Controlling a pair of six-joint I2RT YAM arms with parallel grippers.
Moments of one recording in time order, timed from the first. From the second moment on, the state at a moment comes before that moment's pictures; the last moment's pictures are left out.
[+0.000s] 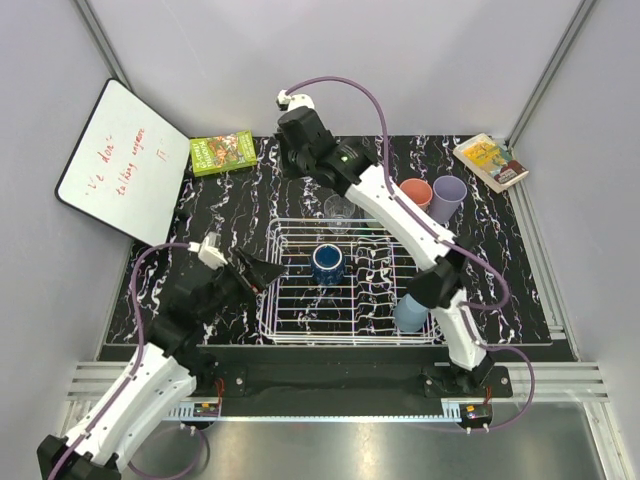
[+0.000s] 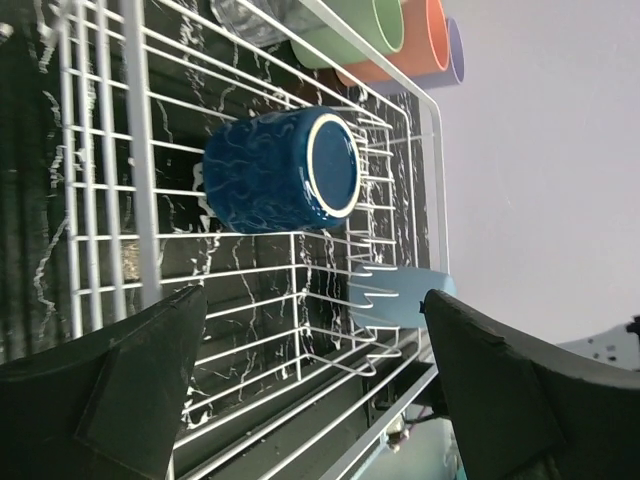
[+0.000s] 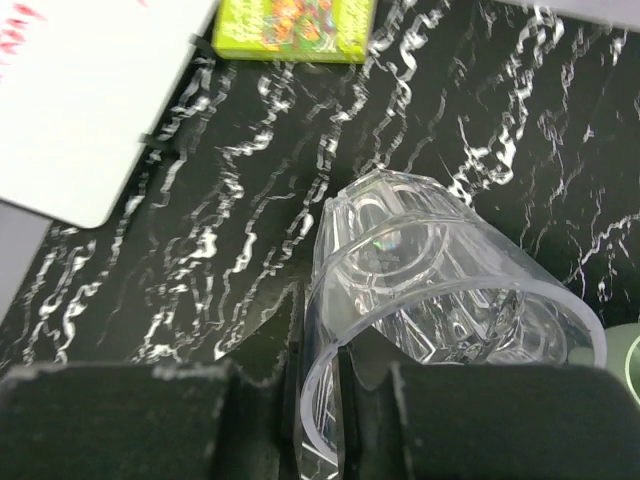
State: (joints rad) left arm -0.46 0.49 0.36 -0.20 0.21 -1.03; right arm 0.87 2.14 2.48 -0.84 0.28 0.38
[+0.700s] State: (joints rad) left arm -0.46 0.55 0.41 -0.28 0.14 -1.02; right arm 0.77 2.44 2.60 -1.06 0.15 0.46
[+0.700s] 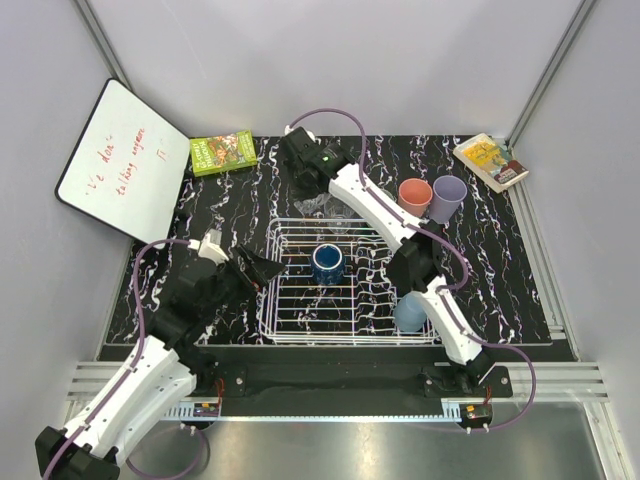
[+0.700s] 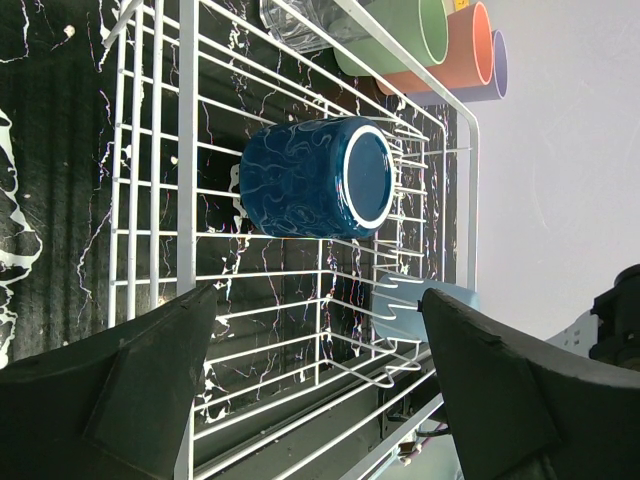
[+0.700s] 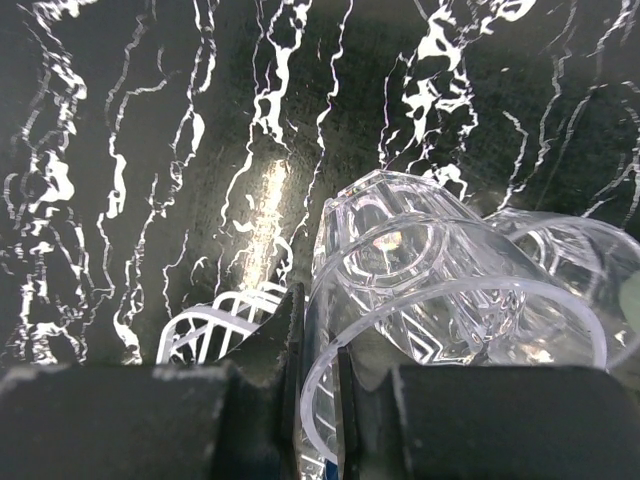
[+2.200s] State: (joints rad) left arm -0.46 0.58 0.41 -0.24 0.15 -1.02; right arm 0.79 2.62 2.65 -1.01 0.11 0.42
